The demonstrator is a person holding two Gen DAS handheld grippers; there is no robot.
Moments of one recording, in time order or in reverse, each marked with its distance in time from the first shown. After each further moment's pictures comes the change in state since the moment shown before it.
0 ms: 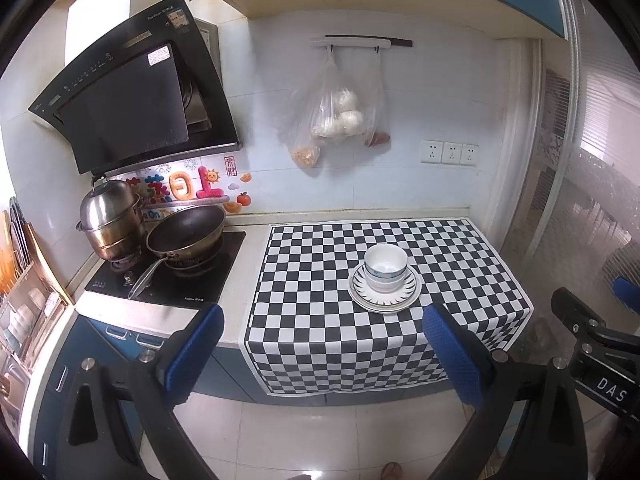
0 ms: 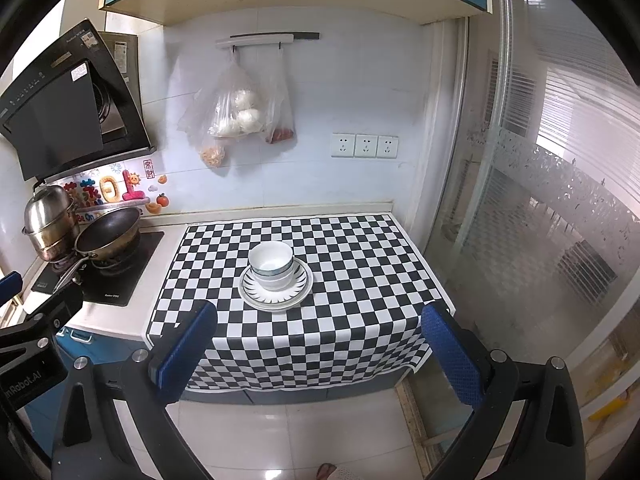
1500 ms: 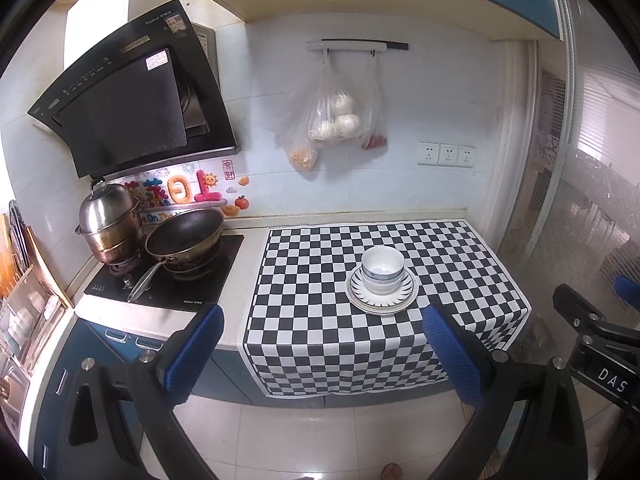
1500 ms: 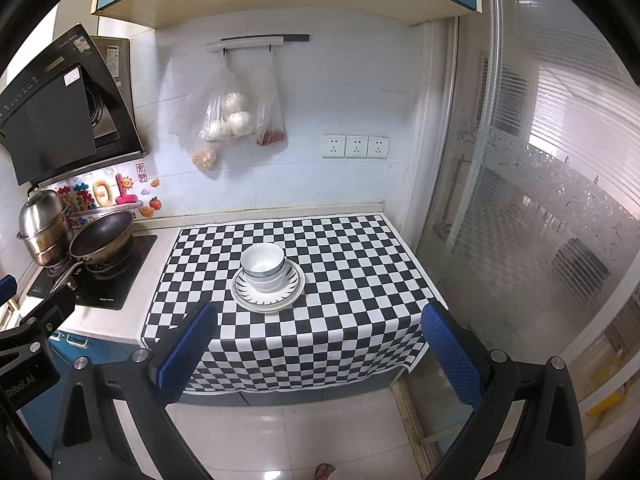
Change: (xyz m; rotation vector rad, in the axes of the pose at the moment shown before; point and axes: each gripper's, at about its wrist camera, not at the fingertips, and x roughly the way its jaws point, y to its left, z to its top) left arm -0.011 -0.013 -0.003 0.000 -0.011 0.007; right arm -0.009 -0.008 -0.002 0.017 -0.007 -0.025
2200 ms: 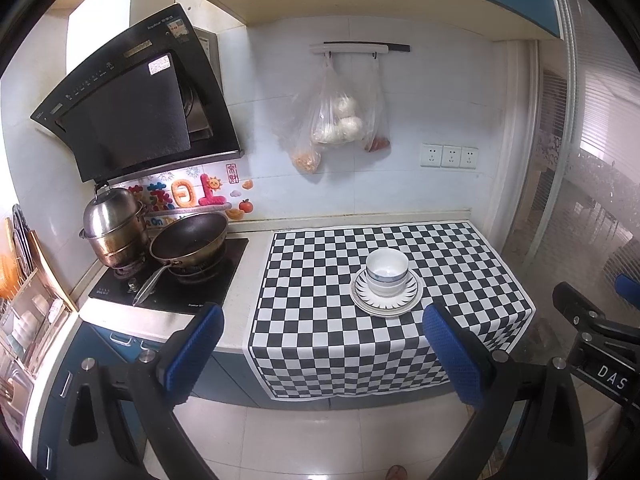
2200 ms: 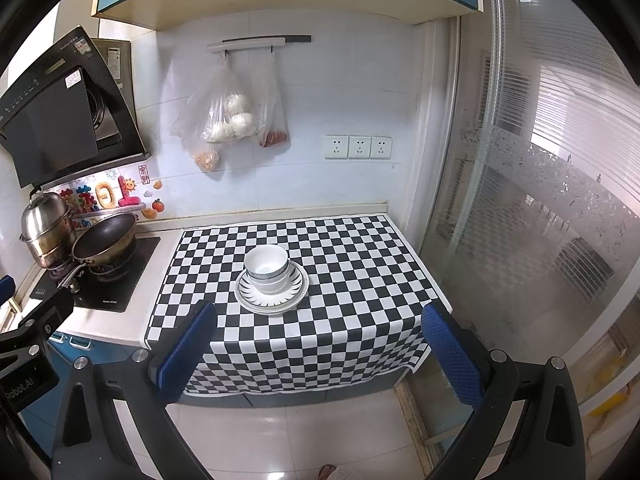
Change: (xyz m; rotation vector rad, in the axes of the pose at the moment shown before) left arm -0.003 -0.002 -0.001 0.006 -0.006 0.019; right arm 0.000 0.000 0.002 0.006 -0.004 0.010
